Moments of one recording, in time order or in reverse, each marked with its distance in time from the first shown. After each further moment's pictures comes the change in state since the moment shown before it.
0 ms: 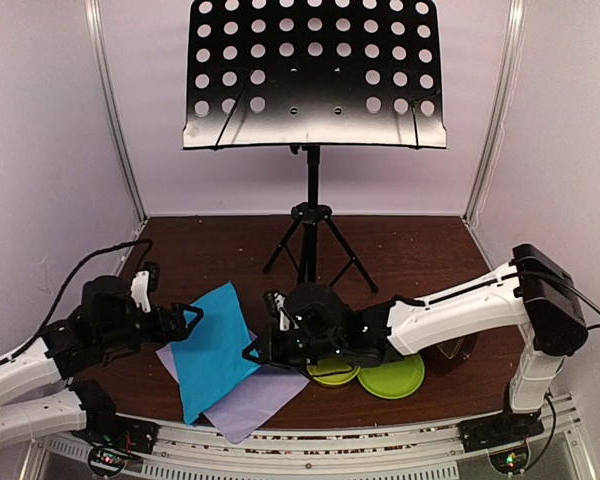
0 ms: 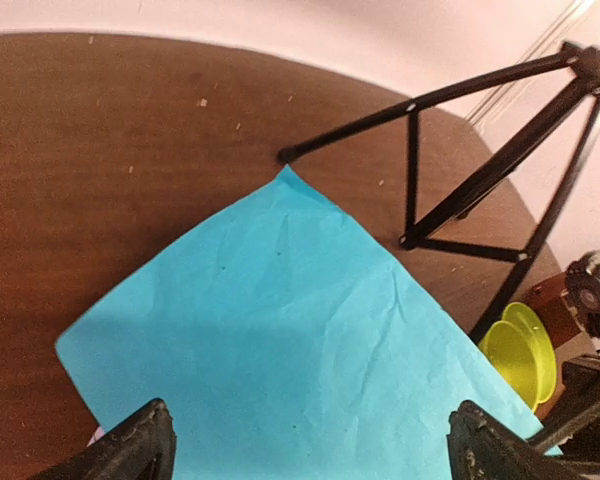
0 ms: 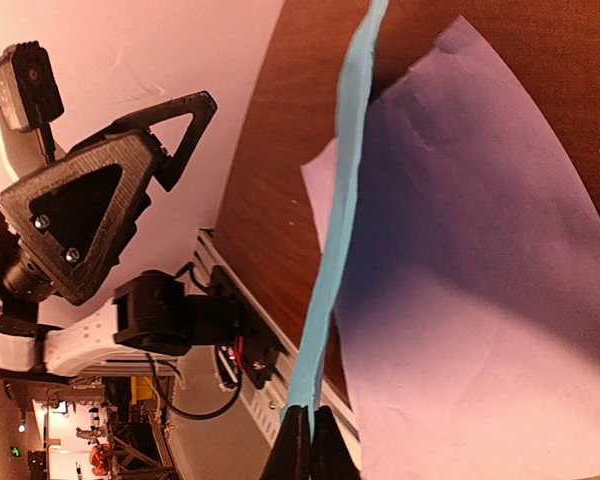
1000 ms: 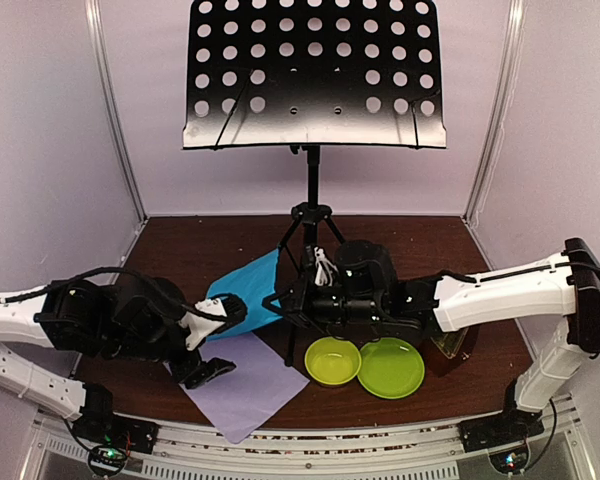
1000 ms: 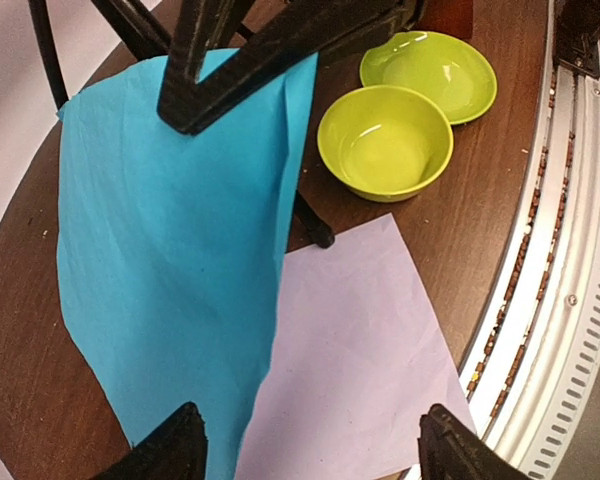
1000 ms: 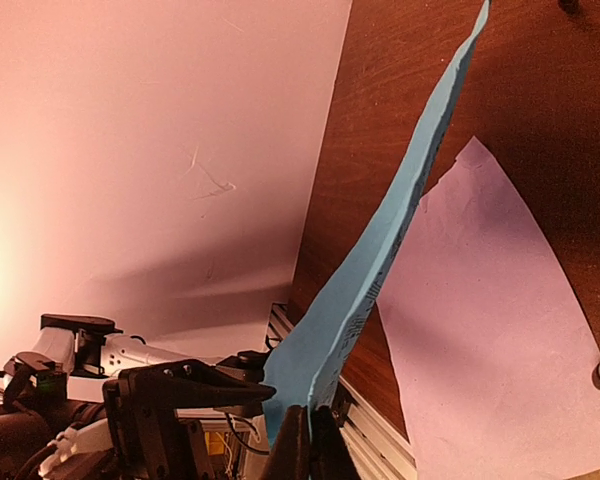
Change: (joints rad) left arm -0.690 0.353 0.513 -0.499 -0.278 0.496; right arm -0.105 -0.222 -0.092 0.082 0.012 0.087
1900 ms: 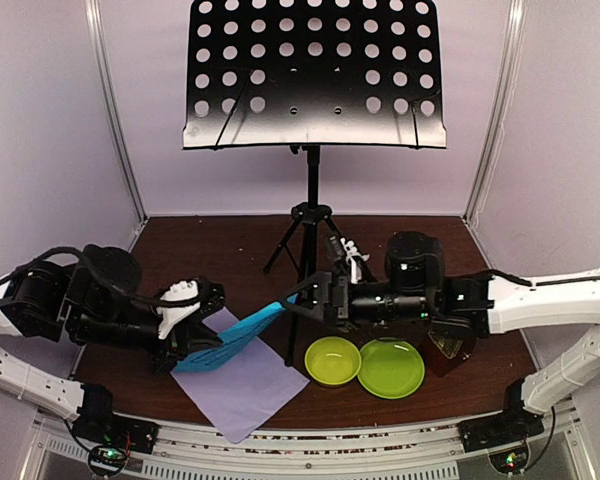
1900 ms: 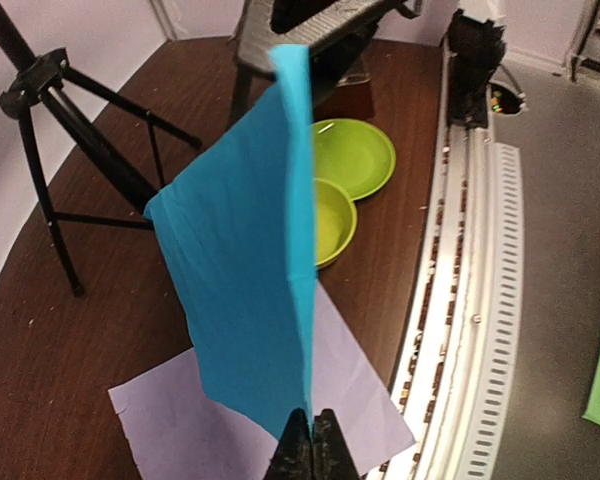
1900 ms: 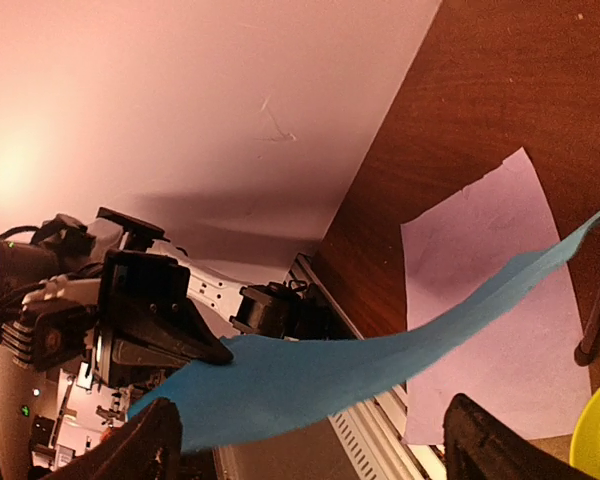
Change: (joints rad) left arm -0.034 -0.081 0.130 -0.050 0.122 0.088; right arm -0.007 -0.245 -0.130 -0.044 -0.140 -0.171
